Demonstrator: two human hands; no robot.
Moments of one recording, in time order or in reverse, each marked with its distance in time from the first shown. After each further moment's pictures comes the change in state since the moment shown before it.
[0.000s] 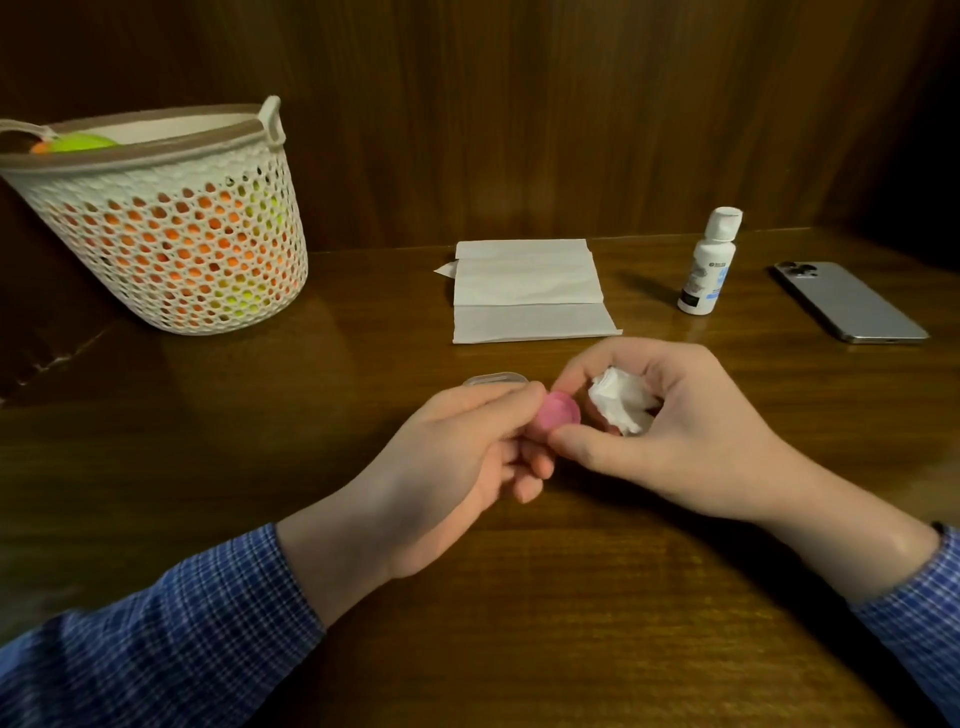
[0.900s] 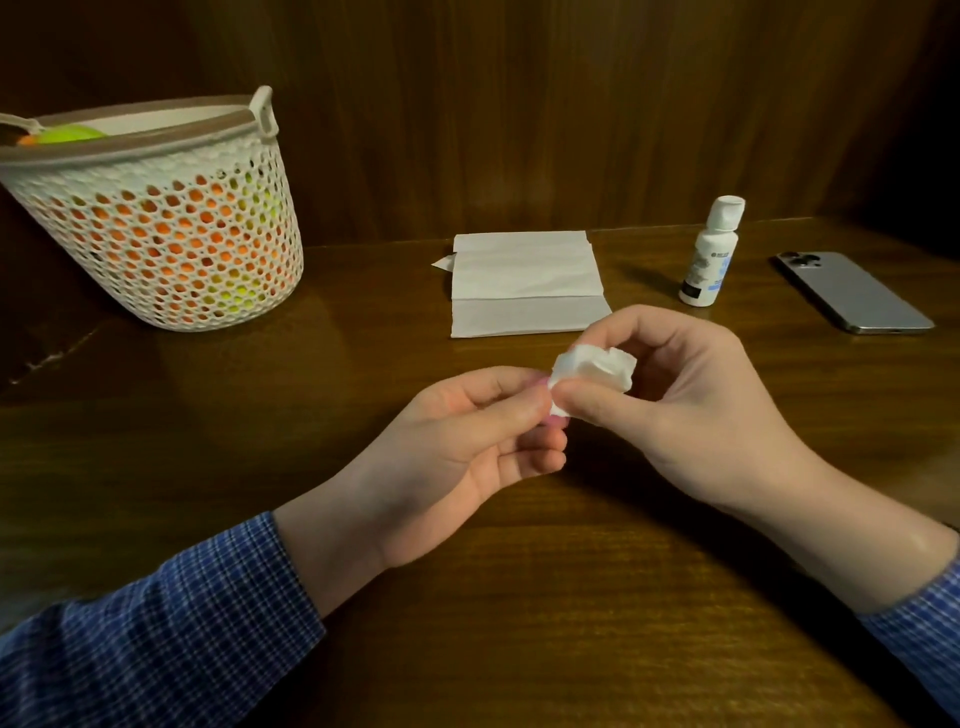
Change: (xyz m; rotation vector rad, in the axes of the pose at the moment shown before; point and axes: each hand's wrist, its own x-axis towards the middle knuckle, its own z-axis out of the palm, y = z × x) left_hand 0.006 -0.004 -0.013 -0.139 -0.127 0.074; right_hand 0.000 -0.007 0.006 0.073 0.213 0.067
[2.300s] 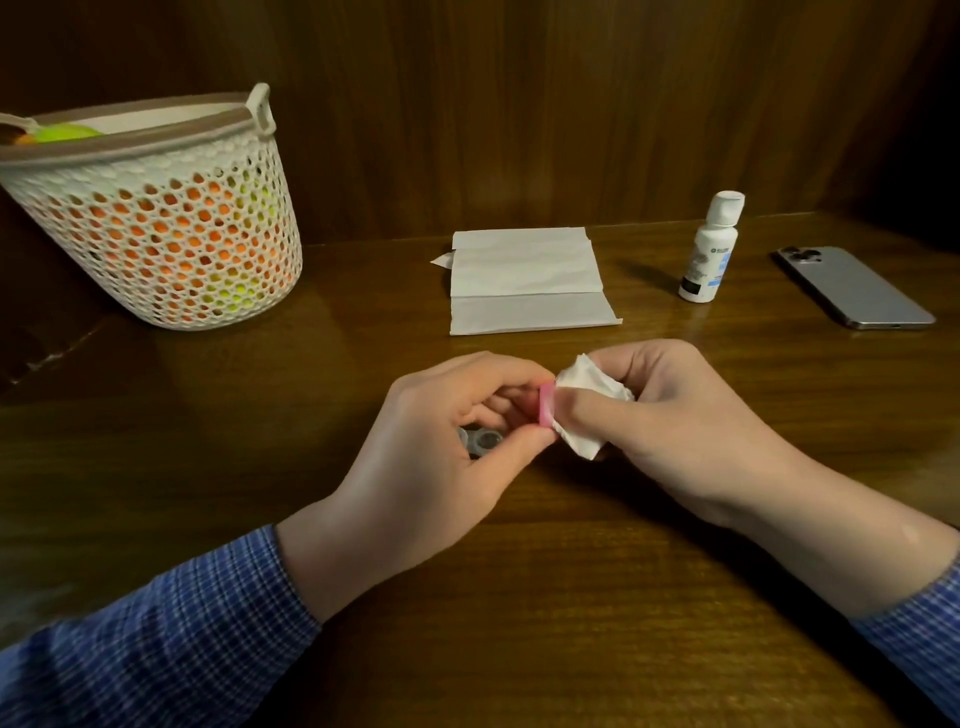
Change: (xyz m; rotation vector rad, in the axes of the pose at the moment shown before) left_hand -0.017 0.003 0.008 1.189 0.246 0.708; right_hand 0.000 0.004 0.007 0.136 -0.143 0.301
